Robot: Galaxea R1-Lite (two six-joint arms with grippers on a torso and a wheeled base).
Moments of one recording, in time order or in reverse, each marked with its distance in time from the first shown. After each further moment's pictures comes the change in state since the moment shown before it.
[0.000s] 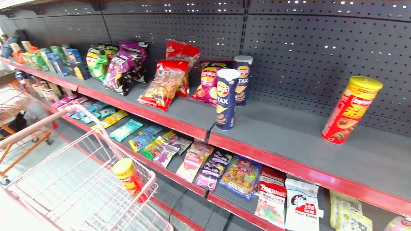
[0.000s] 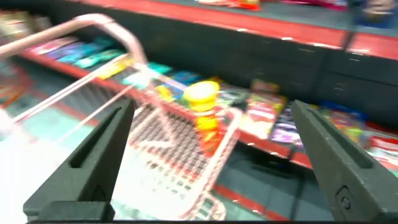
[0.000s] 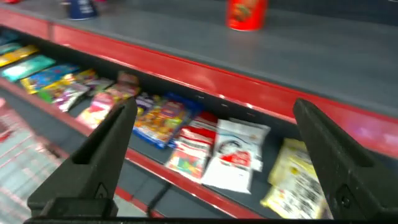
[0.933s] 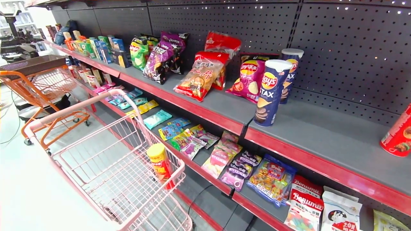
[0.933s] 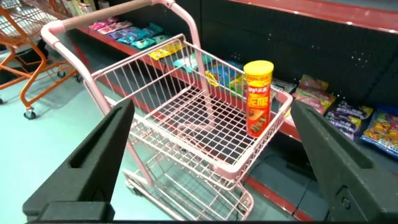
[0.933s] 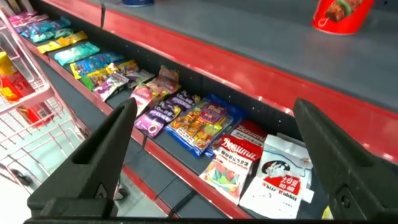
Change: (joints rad) left arm 0.000 0.000 0.000 0.001 0.001 0.000; right arm -0.001 0.000 0.001 0.000 -0.001 0.001
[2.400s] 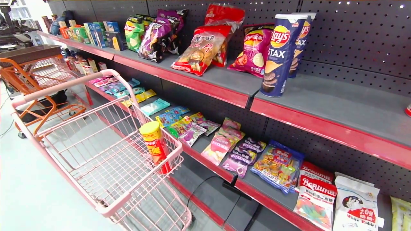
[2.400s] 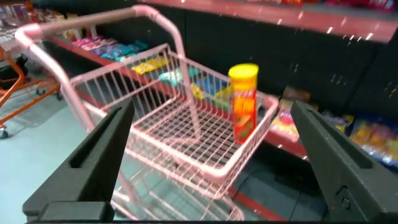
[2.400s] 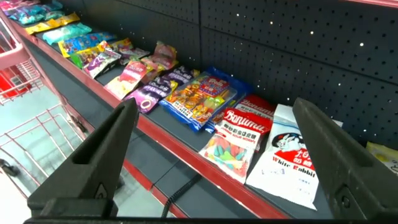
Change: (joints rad) left arm -0.027 0.226 -0.288 -0.038 -0.039 -0.040; right arm -0.001 0.000 0.000 0.000 -0.002 0.004
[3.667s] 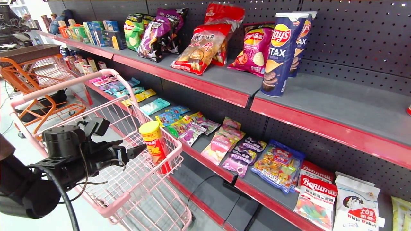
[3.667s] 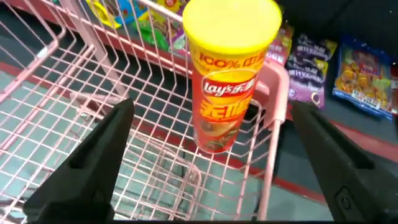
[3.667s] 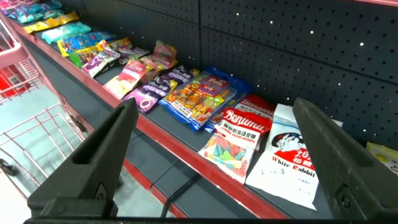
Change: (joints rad) left arm -0.020 1.706 -0.149 -1.105 -0.331 -0.019; right arm 0.001 0.000 0.000 0.000 0.000 -0.003
